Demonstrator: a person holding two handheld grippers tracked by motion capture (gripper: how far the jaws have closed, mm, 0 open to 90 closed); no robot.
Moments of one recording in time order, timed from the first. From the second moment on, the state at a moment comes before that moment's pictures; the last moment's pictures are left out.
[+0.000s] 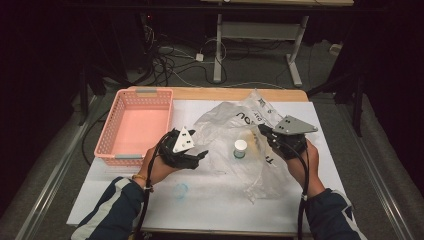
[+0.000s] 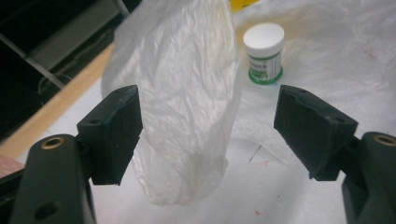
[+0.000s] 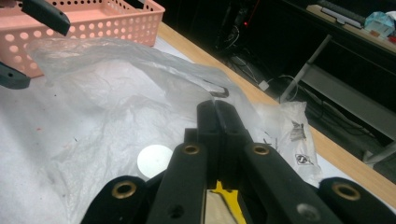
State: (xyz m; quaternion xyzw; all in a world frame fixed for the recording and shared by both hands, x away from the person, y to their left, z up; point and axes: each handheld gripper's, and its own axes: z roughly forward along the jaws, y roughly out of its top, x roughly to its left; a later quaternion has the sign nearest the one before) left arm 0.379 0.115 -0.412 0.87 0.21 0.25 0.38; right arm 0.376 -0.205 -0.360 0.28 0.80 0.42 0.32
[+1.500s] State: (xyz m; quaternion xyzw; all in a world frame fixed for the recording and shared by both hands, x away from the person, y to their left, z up) left arm 0.388 0.117 -0.425 0.89 0.20 0.23 0.34; right arm 0.274 -0.198 -0.424 0.24 0.87 0.37 0.21
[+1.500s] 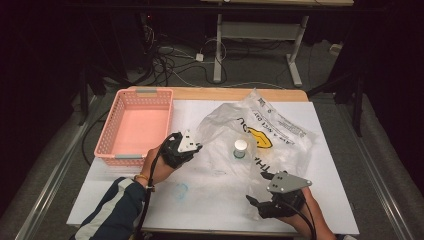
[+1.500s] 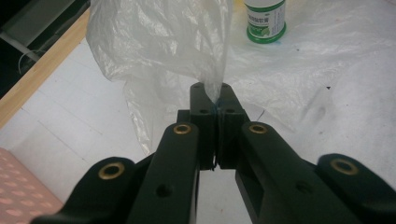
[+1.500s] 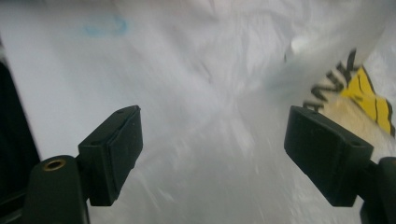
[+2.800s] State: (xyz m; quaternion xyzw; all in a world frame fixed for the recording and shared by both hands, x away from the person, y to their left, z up) left arm 0.396 0.112 -0.432 0.87 0.26 0.25 0.33; right arm 0.311 -0.263 -0.419 0.32 0.83 0.38 0.26
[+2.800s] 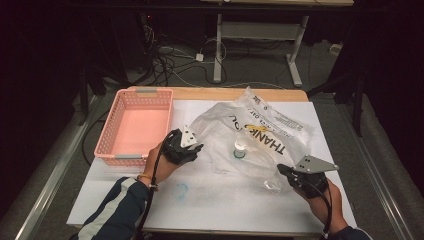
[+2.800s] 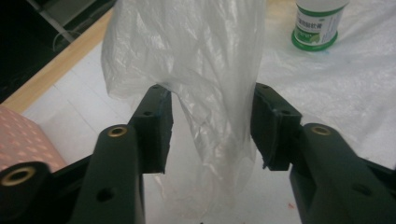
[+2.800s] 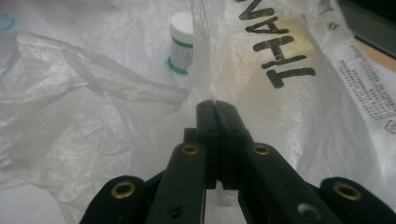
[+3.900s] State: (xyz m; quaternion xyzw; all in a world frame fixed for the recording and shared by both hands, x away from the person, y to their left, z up) left arm 0.364 0.165 -0.370 0.83 0.24 0.28 0.41; right arm 0.315 -0.256 -0.345 0.27 0.77 0.46 0.35
